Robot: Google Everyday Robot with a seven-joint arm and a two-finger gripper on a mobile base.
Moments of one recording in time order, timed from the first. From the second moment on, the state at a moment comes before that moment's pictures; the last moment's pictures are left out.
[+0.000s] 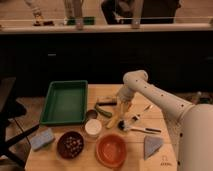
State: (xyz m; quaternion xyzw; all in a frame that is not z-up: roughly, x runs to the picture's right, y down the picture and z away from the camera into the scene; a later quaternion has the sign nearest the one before) arm 0.093 0.101 0.906 -0.30 -0.16 -0.03 0.94
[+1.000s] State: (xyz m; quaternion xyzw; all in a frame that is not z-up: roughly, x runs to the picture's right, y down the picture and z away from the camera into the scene) arm 0.079 0.074 0.931 -0.30 -0.14 0.00 0.94
